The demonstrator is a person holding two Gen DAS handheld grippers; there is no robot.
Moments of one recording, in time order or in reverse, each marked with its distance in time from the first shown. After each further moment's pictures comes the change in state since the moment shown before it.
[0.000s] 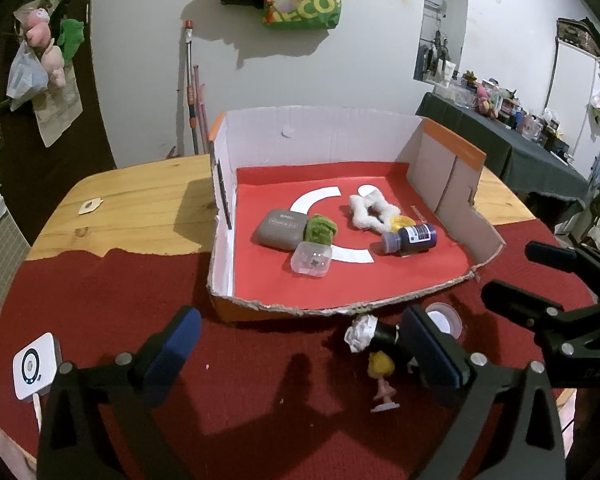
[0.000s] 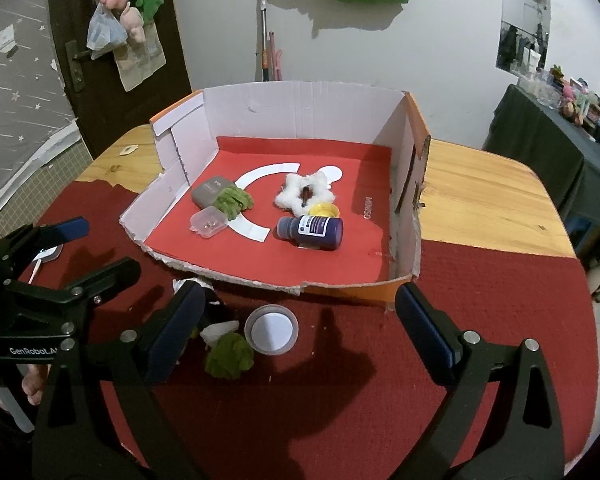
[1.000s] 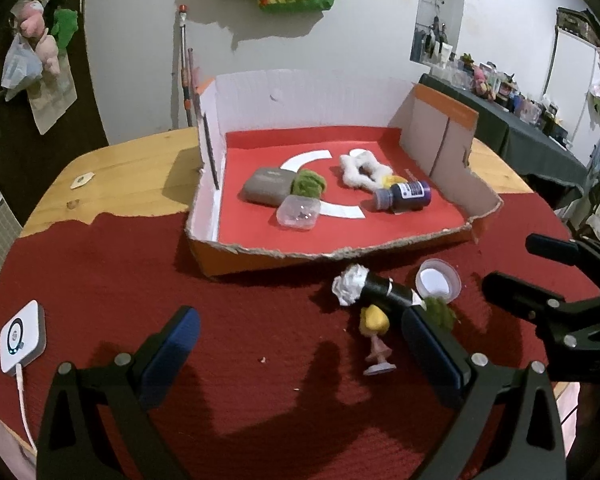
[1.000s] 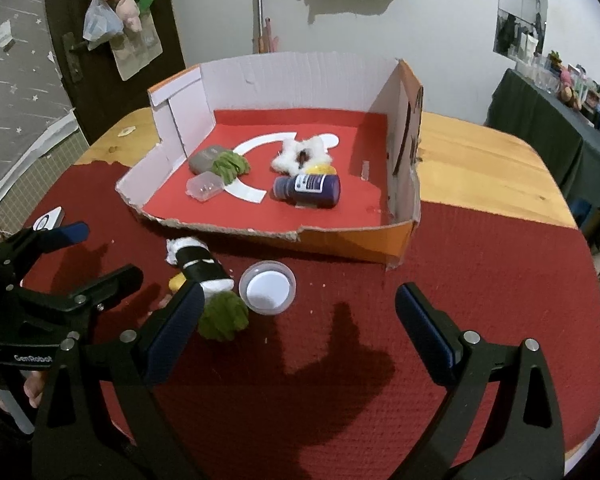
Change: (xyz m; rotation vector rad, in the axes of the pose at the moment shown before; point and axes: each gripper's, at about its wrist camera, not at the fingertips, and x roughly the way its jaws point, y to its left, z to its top) left arm 0.008 -0.010 -0.029 0.007 0.065 -0.010; right arm 0.004 -0.004 -0.028 0.014 0.051 -0.001
